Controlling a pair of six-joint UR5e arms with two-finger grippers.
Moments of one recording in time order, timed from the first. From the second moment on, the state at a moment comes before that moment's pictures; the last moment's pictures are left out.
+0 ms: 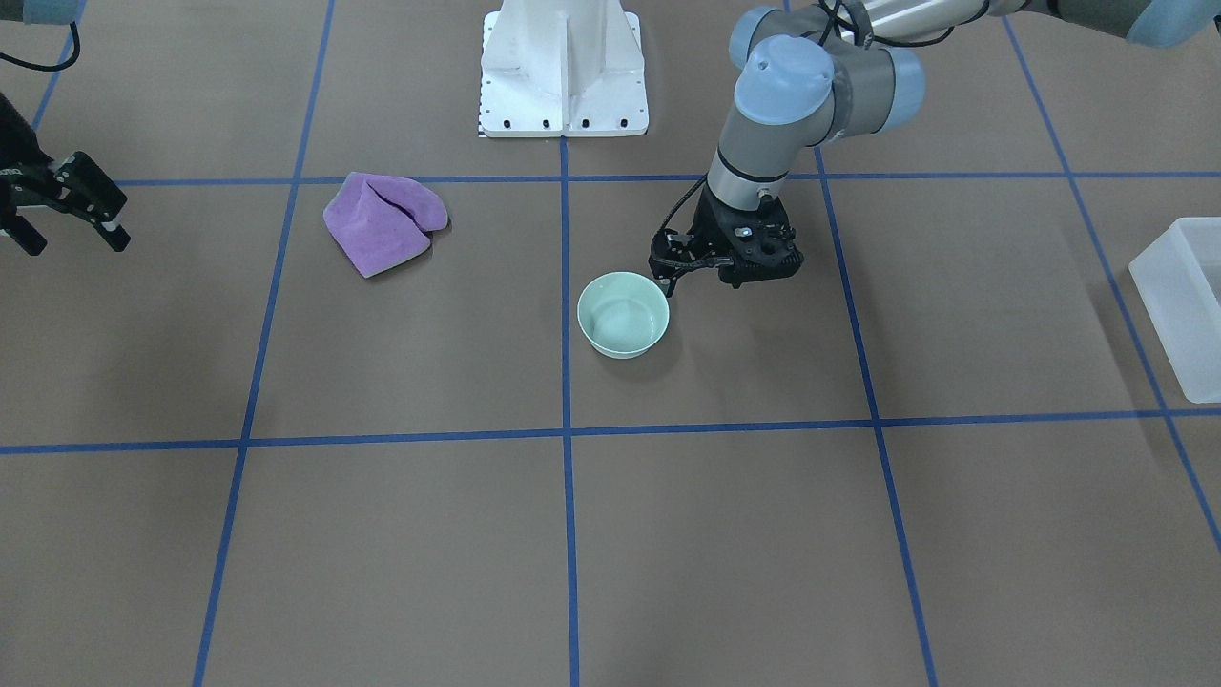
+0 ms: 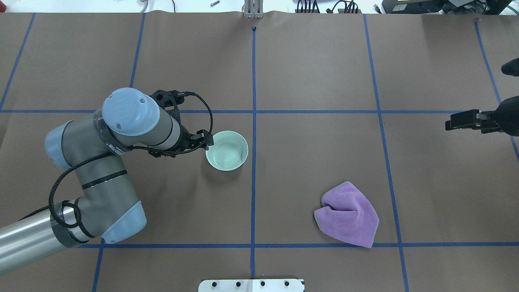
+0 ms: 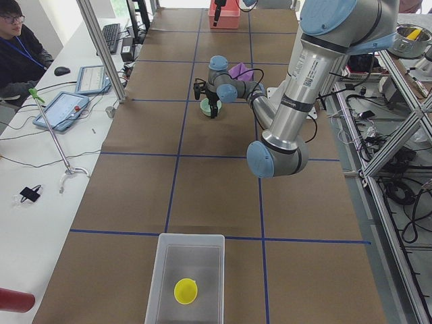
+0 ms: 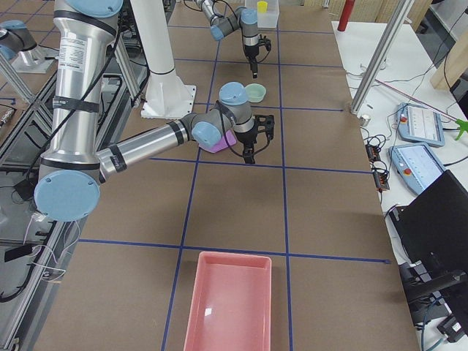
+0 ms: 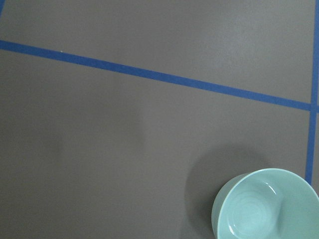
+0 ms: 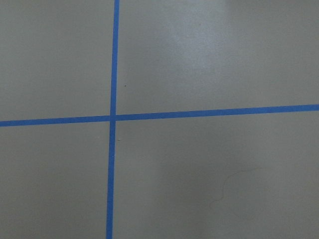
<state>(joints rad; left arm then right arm) -0.56 -2.08 -1.75 -1.75 -1.86 -1.40 0.99 -1.72 2.12 -1.19 2.06 0.96</state>
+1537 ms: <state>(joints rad) -0.71 -2.02 -1.84 -1.76 -1.98 -1.22 0.95 -1.69 2.13 -1.19 2.05 0.98</state>
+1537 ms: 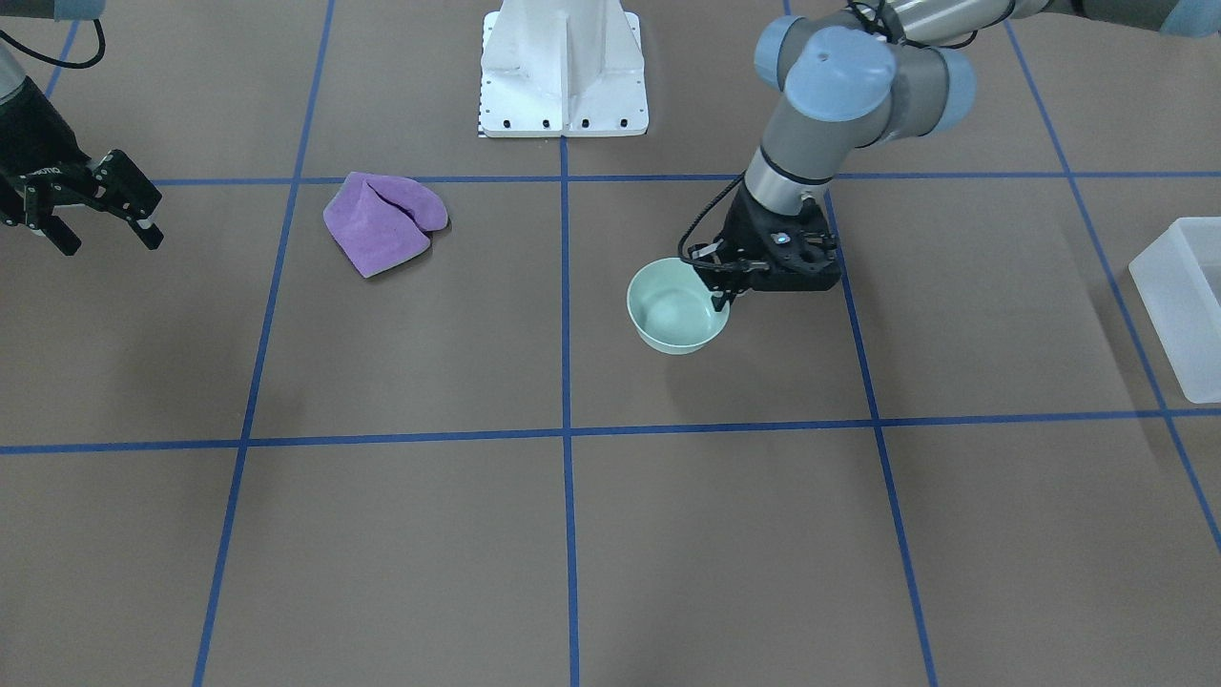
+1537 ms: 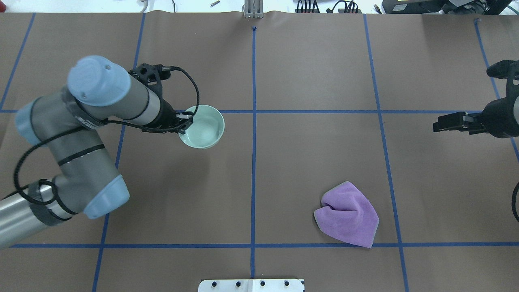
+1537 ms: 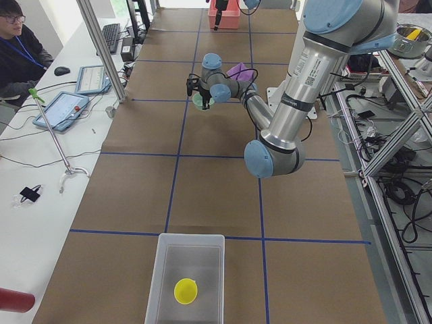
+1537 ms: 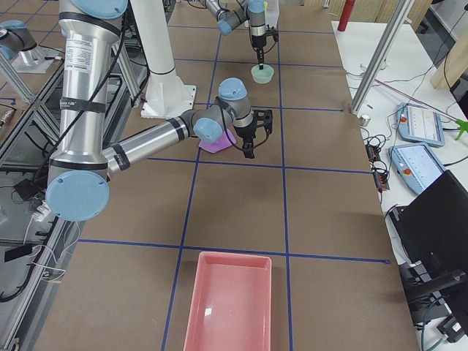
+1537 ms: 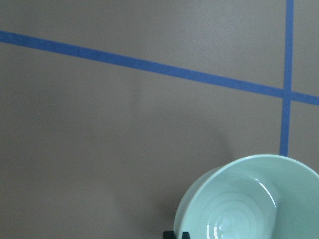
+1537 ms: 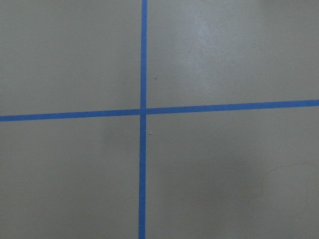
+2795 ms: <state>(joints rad) -1.56 -1.70 -1.52 -1.57 -2.39 0.37 0.72 -1.46 2.13 -1.31 1.85 1.17</state>
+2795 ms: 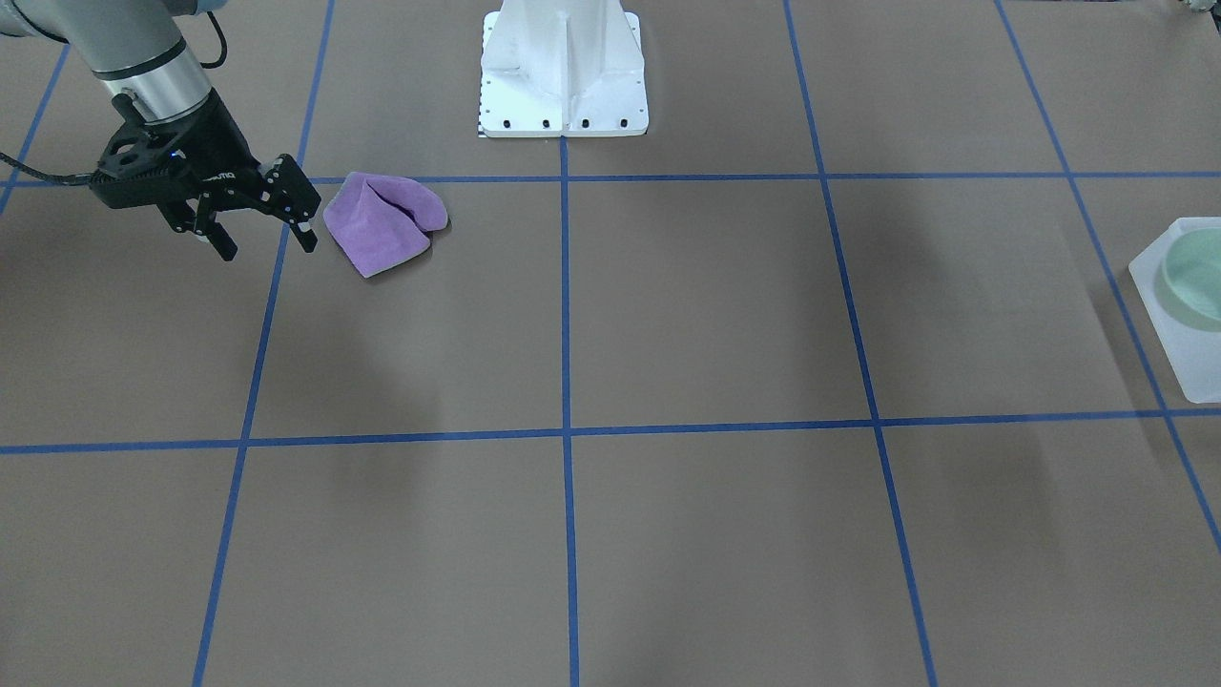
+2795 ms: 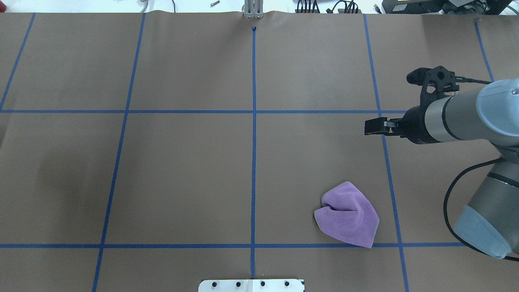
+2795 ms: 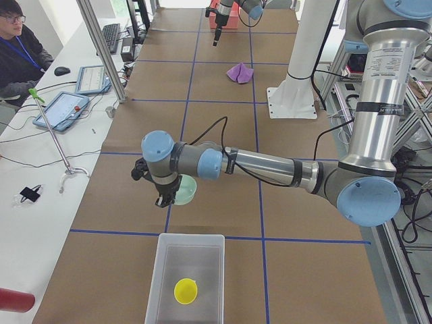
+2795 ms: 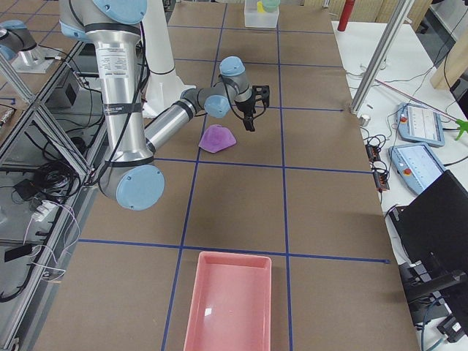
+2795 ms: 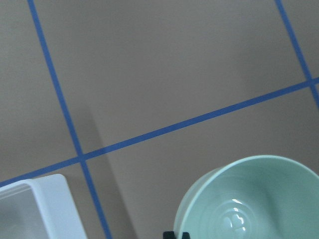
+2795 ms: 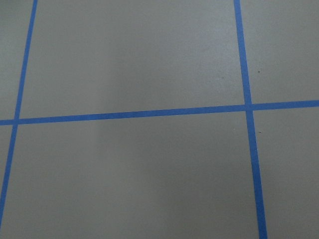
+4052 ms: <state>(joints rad) -1.63 -1.78 -0.91 -2.08 -2.41 0.50 0.68 -1.44 2.12 -1.33 1.79 1.17</state>
